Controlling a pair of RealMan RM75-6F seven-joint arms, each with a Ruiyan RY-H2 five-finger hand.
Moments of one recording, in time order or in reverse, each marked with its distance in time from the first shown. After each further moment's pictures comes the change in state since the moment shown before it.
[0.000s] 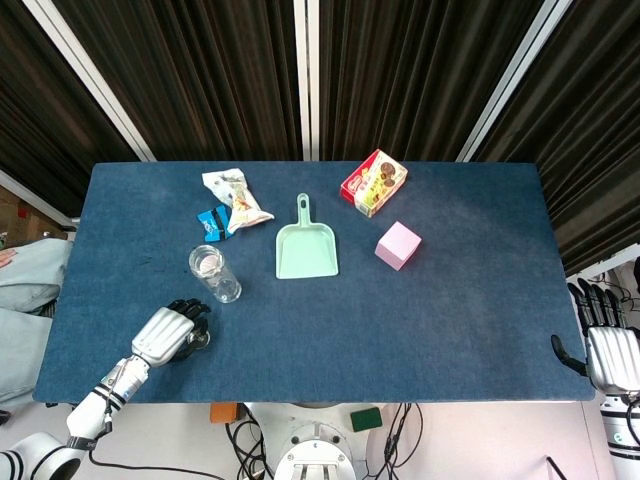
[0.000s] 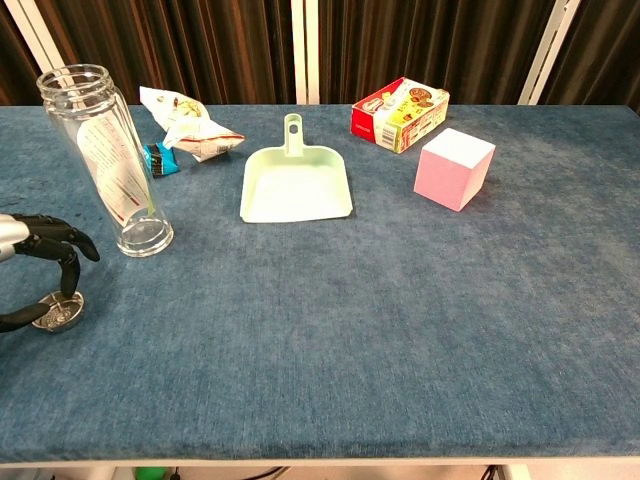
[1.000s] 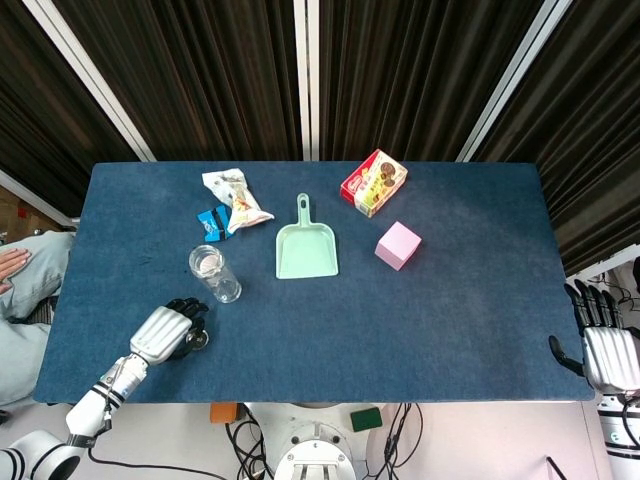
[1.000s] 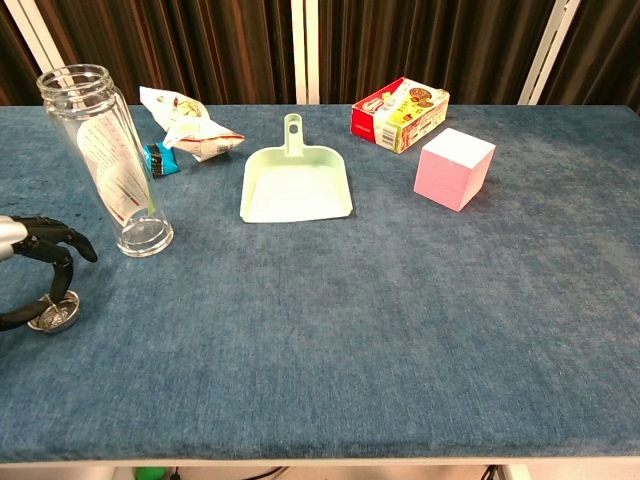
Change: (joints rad) left arm -0.003 -0.015 0.005 0.045 0.000 0.003 -0.048; right arm 0.003 0.000 -0.003 -0.018 0.008 -0.017 -0.030
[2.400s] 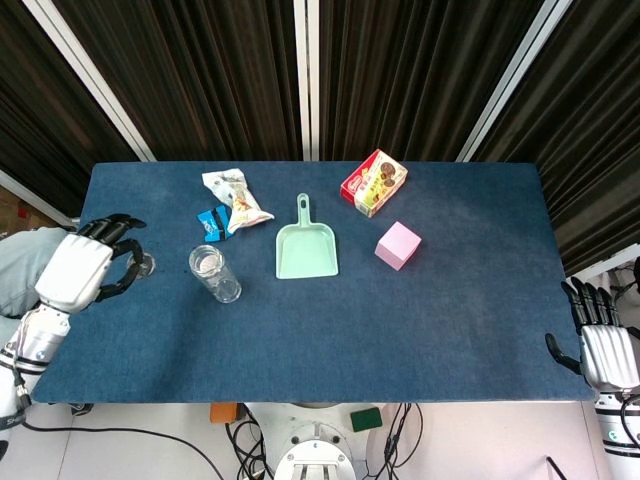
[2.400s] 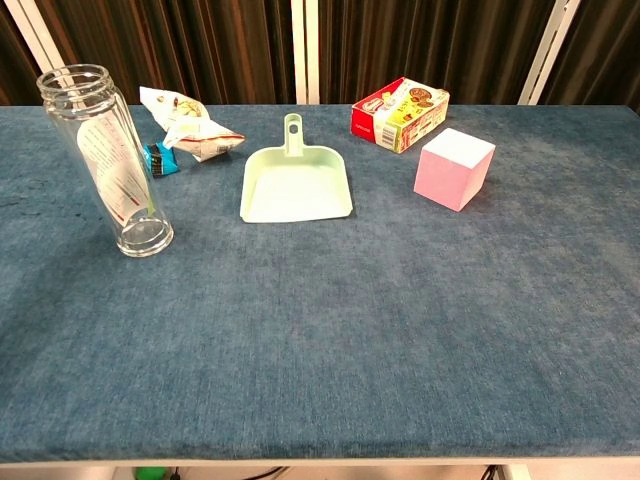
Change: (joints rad) left arm -0.036 0.512 -0.217 -0.412 -0.082 0.158 -0.099; right arm 0.007 -0.008 0.003 0.012 -0.017 0.017 0.027
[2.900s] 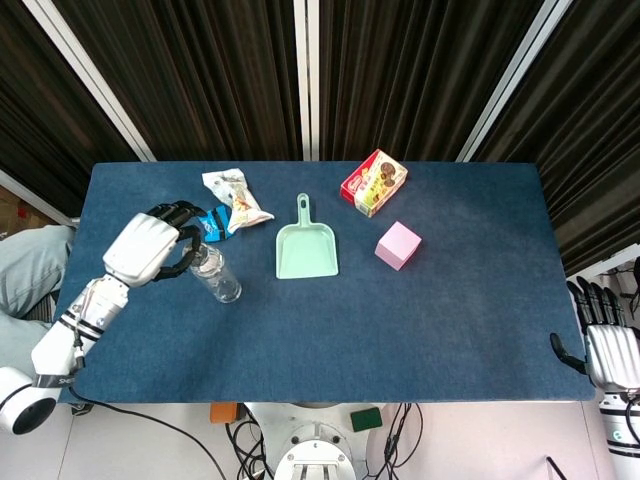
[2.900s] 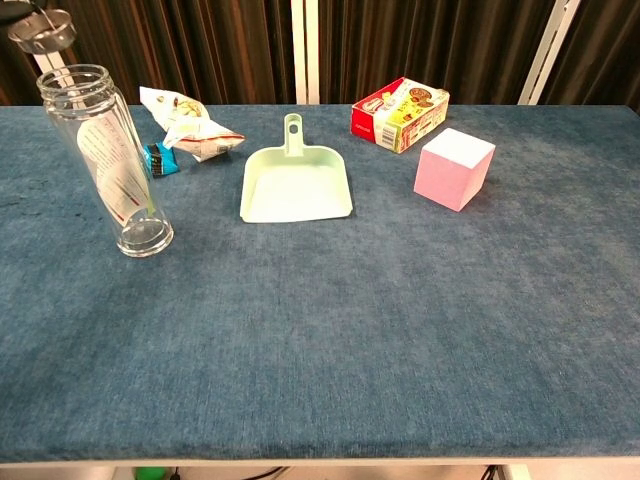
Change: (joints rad) left arm -0.175 -0.069 -0.071 -0.025 -0.097 -0.231 0.085; right arm -0.002 0.008 0.003 0.006 0.013 -0.007 0.012
